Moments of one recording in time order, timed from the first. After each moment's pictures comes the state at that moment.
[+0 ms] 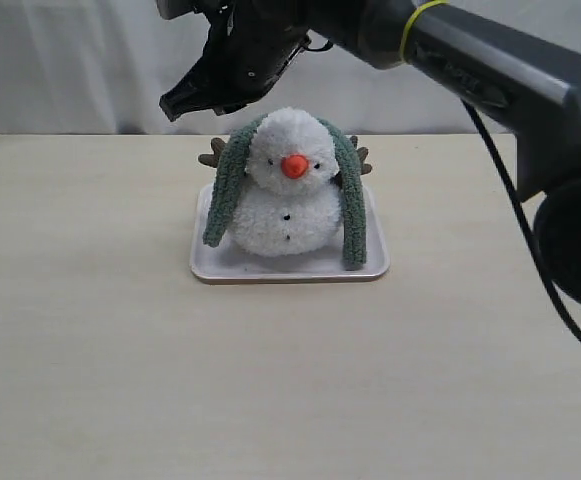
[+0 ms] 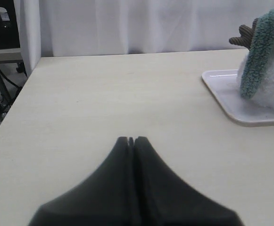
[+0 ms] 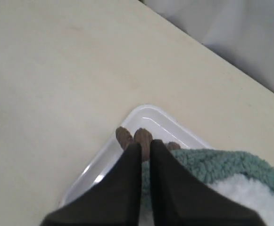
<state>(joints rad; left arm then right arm) -0.07 0.00 0.00 -0.01 0.36 0.04 0.62 2.27 -2.25 -0.11 0.93 -0.04</state>
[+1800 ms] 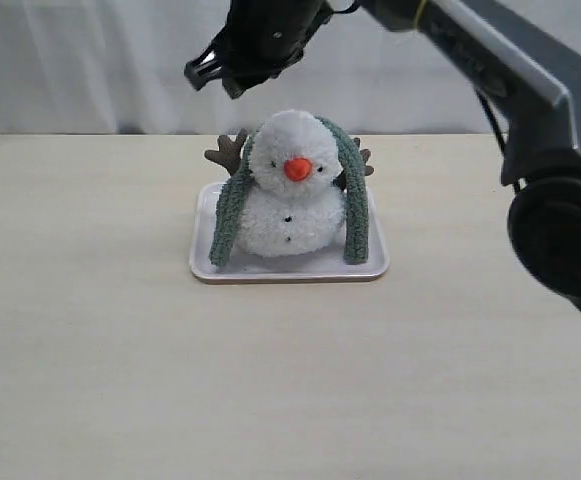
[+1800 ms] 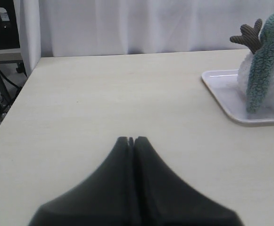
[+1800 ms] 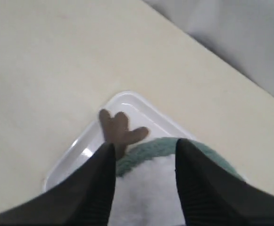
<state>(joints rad) -0.07 0.00 0.00 -0.01 0.36 0.04 0.55 2.34 -2.54 -0.05 1.21 -0.12</state>
